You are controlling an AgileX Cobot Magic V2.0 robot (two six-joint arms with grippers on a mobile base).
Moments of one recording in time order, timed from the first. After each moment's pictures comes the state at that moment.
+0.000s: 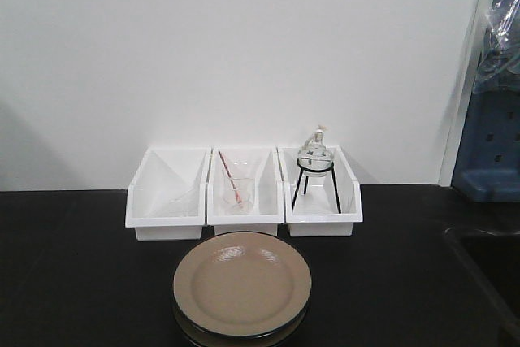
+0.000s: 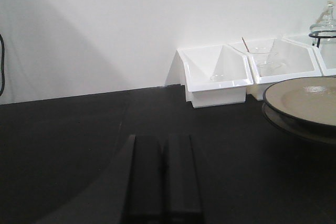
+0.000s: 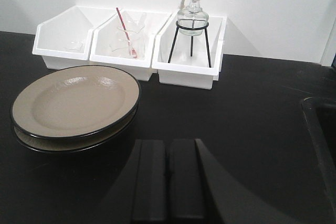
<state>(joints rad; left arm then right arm) -0.01 -0.01 0.03 -0.12 0.06 0.22 0.17 0.61 -0.41 0.63 0.18 -0.64</state>
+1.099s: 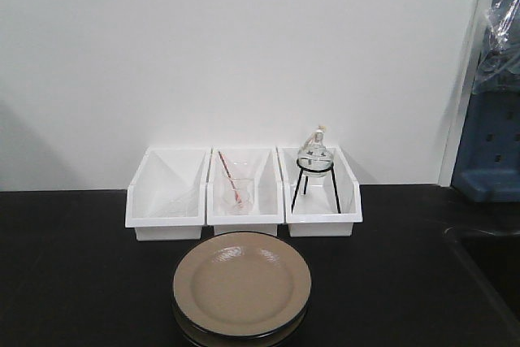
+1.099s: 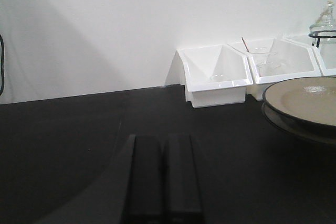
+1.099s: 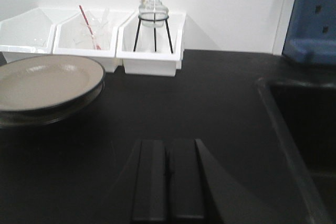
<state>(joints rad) -0.01 -0.01 0.03 -0.12 0.06 0.22 0.16 0.18 -0.09 -0.05 0.18 0.06</state>
